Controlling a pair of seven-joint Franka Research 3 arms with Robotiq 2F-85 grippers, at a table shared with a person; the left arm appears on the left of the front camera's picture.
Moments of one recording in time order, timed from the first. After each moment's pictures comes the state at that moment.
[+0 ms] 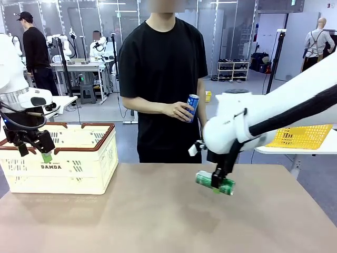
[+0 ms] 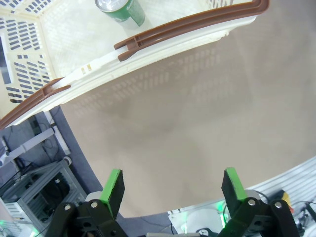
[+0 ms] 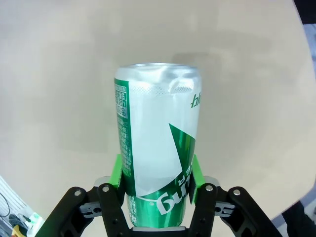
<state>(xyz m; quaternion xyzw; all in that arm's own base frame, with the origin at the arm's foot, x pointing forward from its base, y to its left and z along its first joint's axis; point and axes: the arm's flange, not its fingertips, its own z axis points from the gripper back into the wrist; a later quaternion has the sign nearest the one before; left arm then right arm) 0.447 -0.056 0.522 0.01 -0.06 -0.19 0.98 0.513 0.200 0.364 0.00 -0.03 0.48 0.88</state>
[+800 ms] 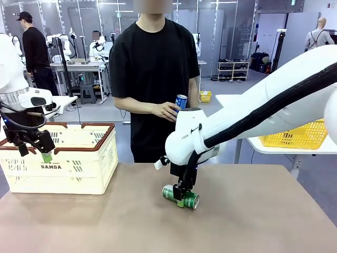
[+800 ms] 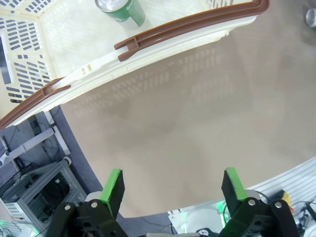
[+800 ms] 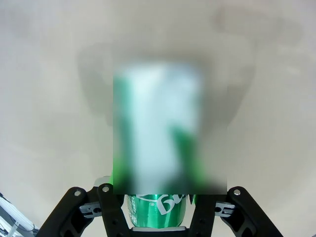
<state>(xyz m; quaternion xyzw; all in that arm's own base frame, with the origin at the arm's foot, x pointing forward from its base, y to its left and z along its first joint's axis) 0.447 -0.056 0.522 0.01 -0.06 -0.19 0.98 0.533 0.304 0.299 0.03 0.02 0.47 0.88</state>
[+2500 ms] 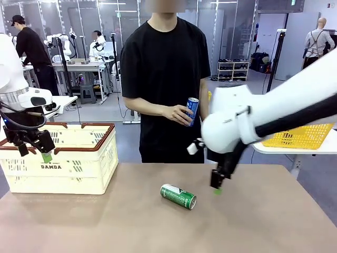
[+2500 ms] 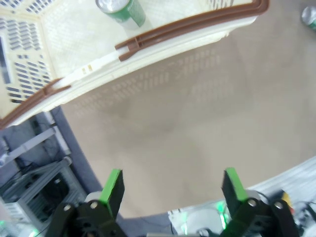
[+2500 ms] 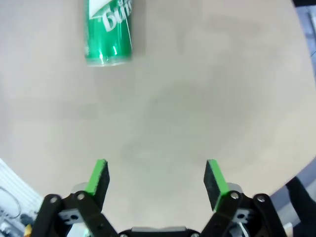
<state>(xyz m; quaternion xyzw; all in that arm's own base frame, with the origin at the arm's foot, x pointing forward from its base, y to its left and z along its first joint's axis) 0.448 -0.055 0.522 0.01 -0.06 -0.19 0.98 0.473 0.178 0.393 -0.04 -0.02 0.44 0.90</state>
